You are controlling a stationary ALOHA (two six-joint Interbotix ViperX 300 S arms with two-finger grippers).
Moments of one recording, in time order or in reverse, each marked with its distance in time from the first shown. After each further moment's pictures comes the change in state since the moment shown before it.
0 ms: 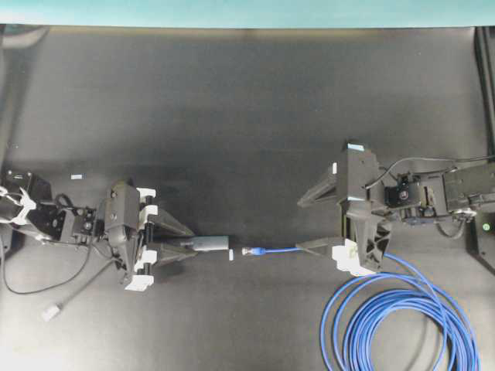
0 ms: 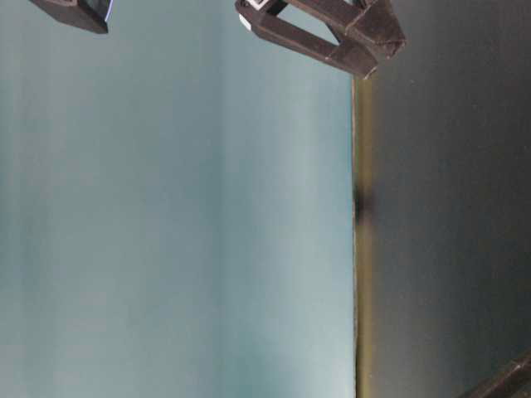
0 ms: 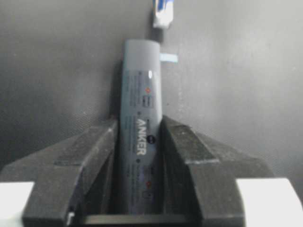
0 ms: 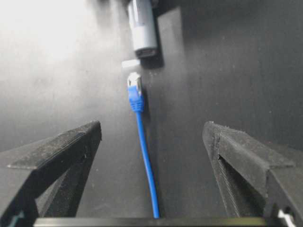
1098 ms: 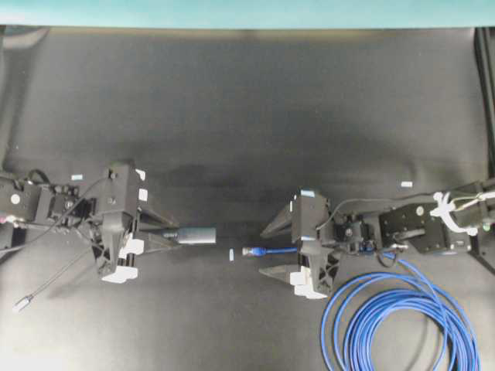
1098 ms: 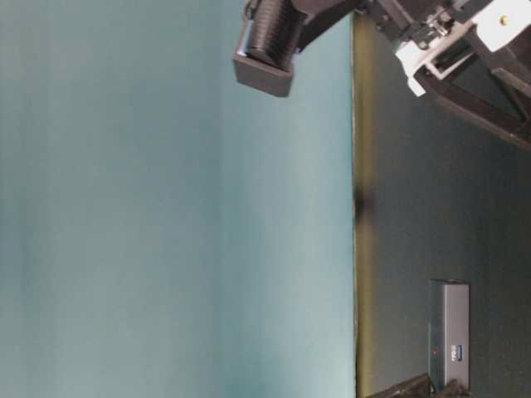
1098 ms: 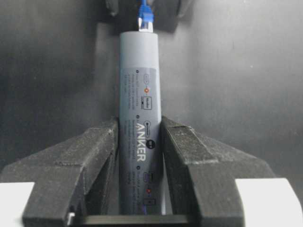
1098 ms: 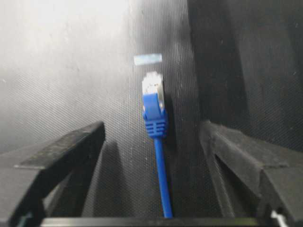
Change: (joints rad) left arm 0.026 -0.491 -0.040 0.002 0.627 0.035; right arm 0.054 0.497 -0.054 0.002 -0.502 0.021
